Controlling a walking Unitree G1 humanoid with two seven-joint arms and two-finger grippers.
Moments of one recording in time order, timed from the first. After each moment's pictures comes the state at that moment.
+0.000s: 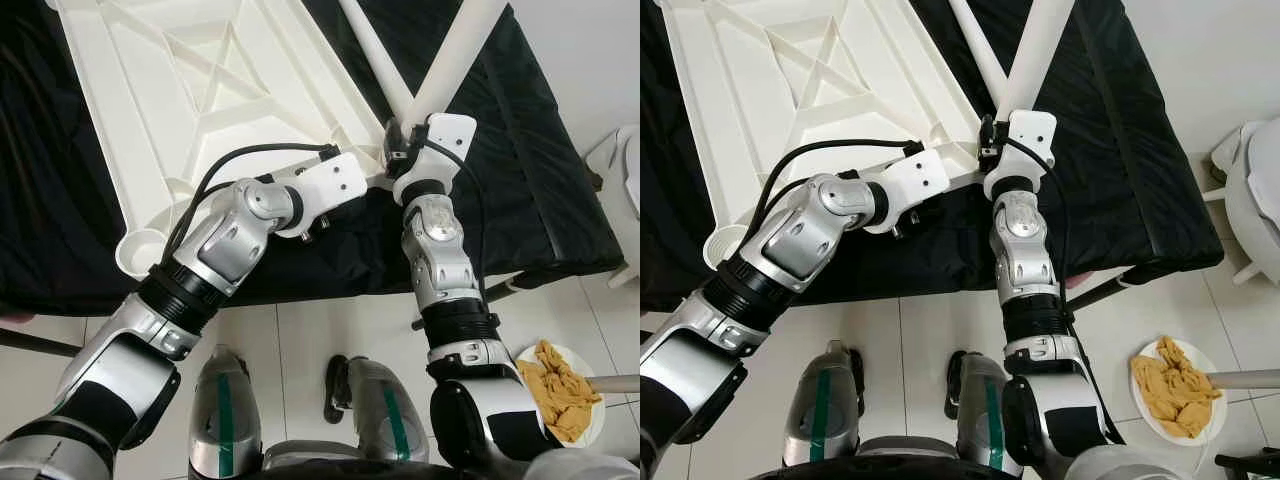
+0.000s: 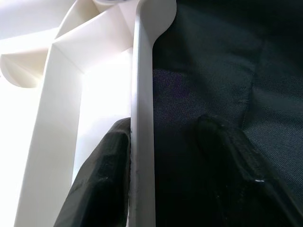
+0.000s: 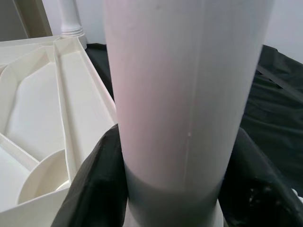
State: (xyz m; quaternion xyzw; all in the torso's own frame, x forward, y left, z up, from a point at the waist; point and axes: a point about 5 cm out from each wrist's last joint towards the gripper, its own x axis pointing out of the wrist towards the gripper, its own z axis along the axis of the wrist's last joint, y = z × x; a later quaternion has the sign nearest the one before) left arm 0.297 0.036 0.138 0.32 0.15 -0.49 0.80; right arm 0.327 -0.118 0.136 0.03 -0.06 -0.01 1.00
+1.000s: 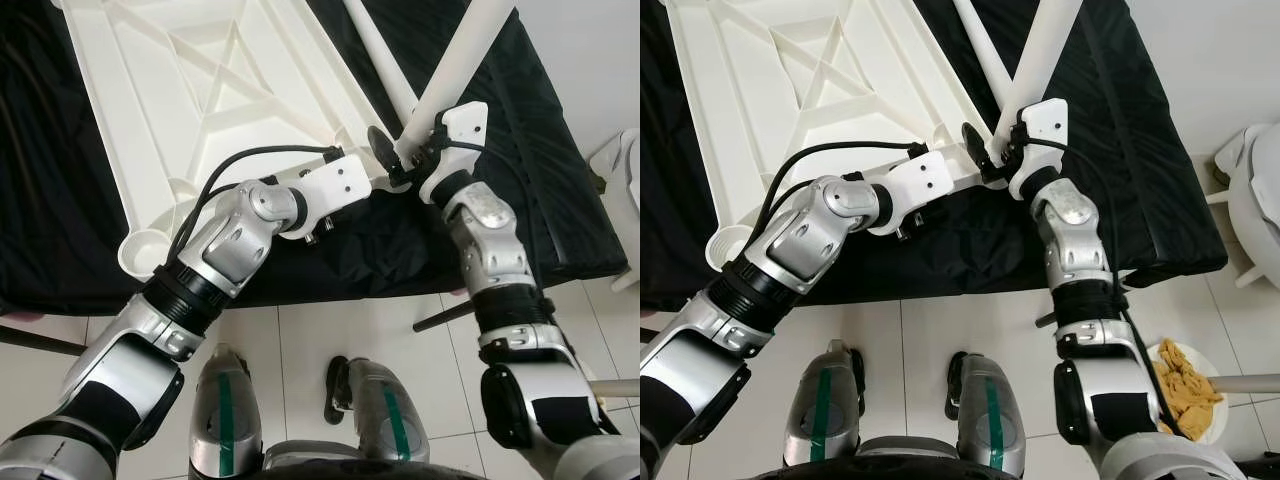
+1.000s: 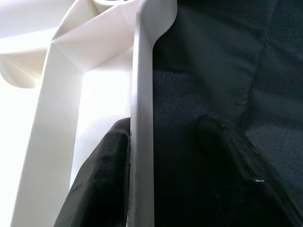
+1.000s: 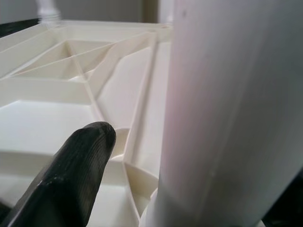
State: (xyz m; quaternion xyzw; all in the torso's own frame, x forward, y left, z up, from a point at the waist) left arm 0.296 0.031 0.138 0.31 0.15 -0.49 0.80; right arm 0.336 -0.154 0.146 -0.04 -0.05 0.26 0.96
